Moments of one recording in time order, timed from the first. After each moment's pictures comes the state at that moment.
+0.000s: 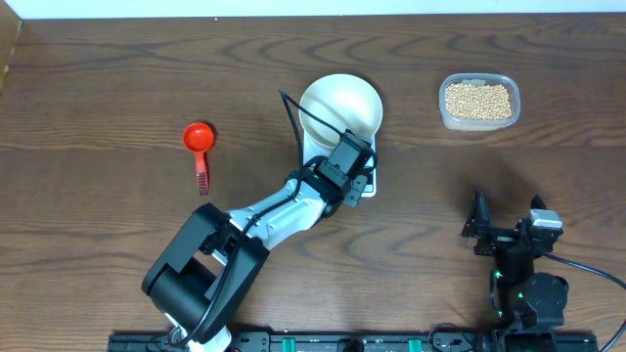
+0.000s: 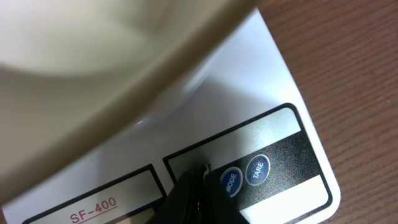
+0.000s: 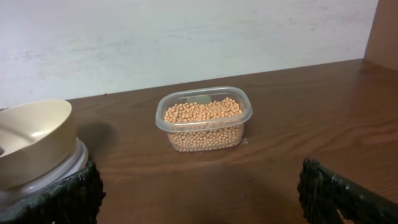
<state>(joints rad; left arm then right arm) -0.69 1.84 1.00 -0.18 -0.12 -0.20 0.03 0.01 0.01 -0.06 0.09 0.15</state>
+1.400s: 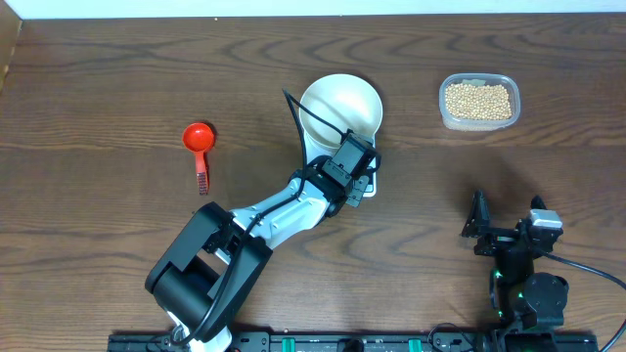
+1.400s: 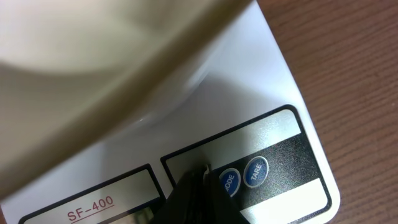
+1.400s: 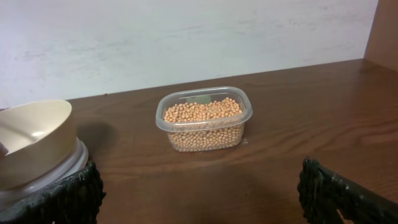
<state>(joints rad) -0.70 1.86 1.02 -0.21 -0.15 -0.22 0.03 0.01 0.01 -0.06 0.09 0.15</state>
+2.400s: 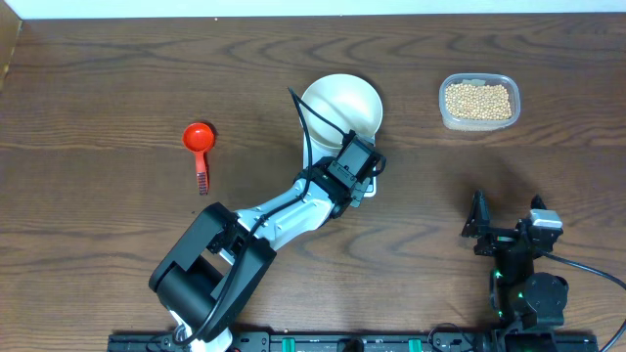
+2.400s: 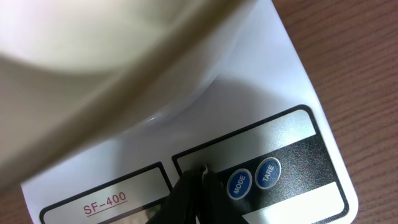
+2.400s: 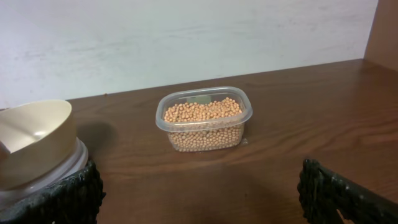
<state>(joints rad) -0.73 1.87 1.03 -0.24 -0.22 -0.23 0.03 0.01 0.01 -0.06 0.09 0.15</state>
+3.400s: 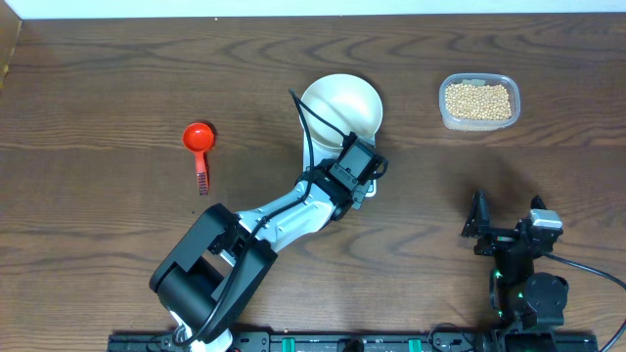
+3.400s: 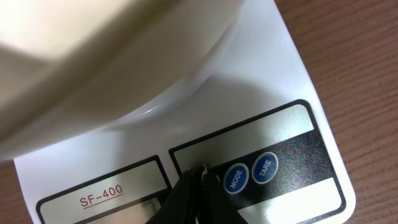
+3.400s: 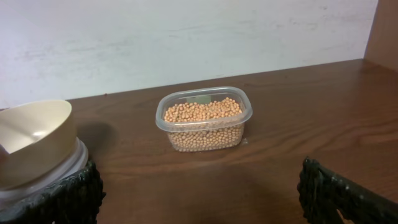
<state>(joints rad) -0.74 1.87 1.03 -0.24 -0.23 -0.25 0.03 0.01 0.01 -0.06 0.09 0.15</state>
